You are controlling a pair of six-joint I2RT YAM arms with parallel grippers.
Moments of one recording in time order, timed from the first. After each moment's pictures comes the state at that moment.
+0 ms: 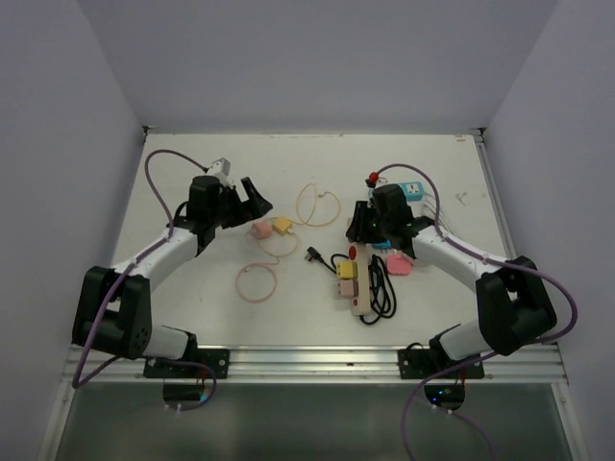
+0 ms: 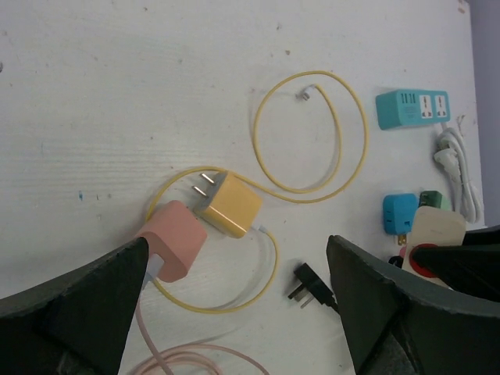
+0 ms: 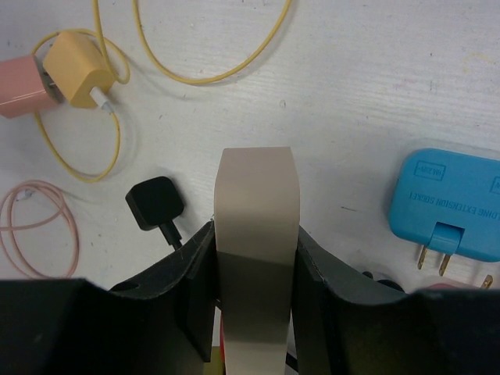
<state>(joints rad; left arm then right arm) -0.23 1.42 0.79 0.05 0.24 -0.59 0.47 1.46 0.86 -0.19 -0.06 0.46</state>
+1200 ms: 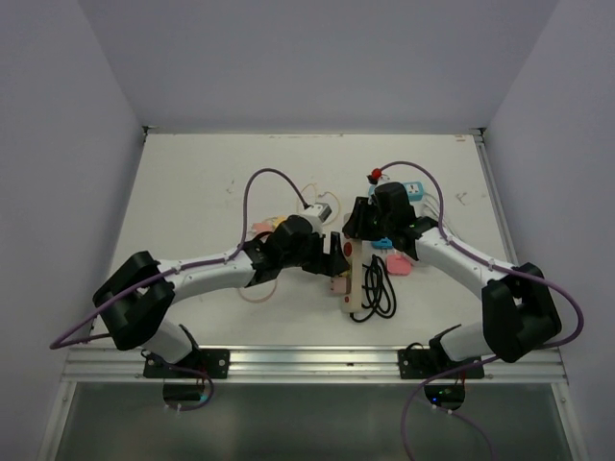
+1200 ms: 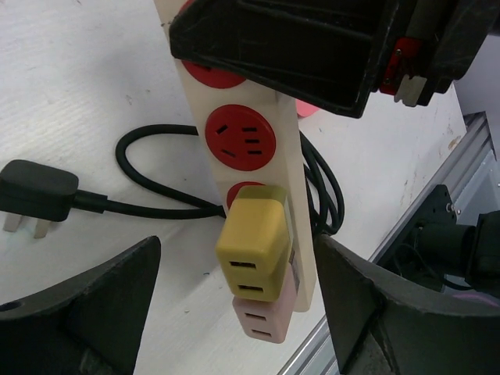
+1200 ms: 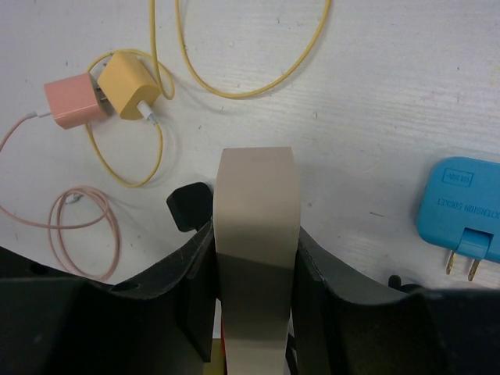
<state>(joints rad) -0.89 1.51 0.84 0.07 0.11 -0.65 0.48 1.41 0.86 -0.16 -0.10 0.52</state>
